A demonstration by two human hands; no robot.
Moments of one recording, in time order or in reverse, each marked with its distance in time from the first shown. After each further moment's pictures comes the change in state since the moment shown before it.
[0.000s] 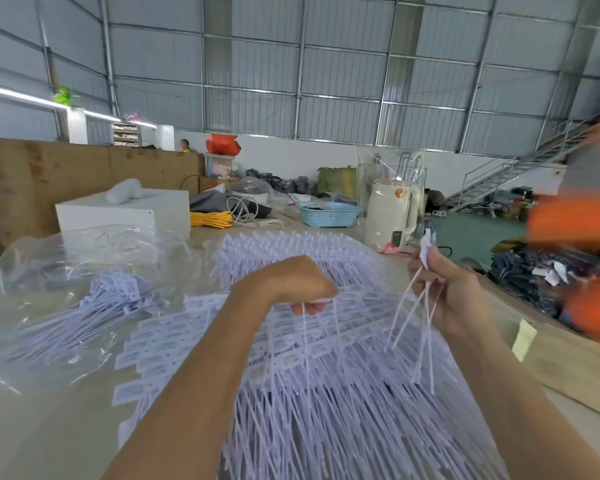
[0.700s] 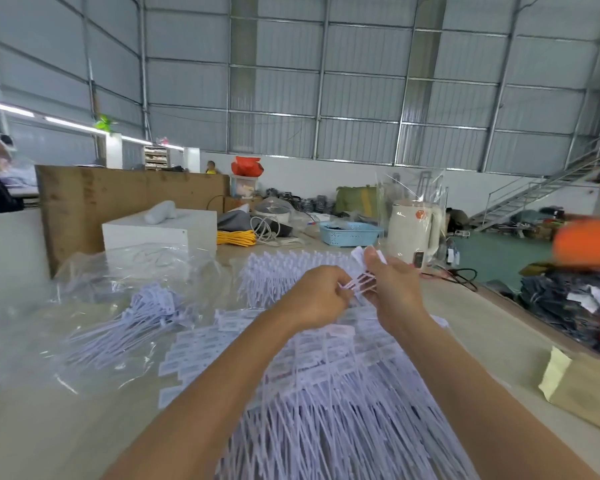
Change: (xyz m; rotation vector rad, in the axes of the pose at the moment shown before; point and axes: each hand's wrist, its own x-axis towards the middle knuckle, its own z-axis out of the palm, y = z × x) left_hand -0.023 0.003 0.004 -0.144 0.360 0.154; right_hand 0.003 0.061 0.085 -0.587 0.130 -0.085
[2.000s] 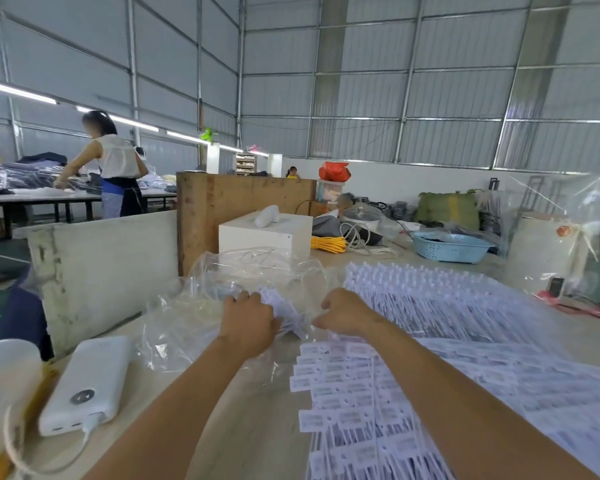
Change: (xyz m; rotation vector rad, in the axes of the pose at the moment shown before) left_hand -0.063 -0.233 -0.112 1.091 0.177 -0.442; right_hand -0.004 0.091 0.202 -1.205 -0.804 -0.170
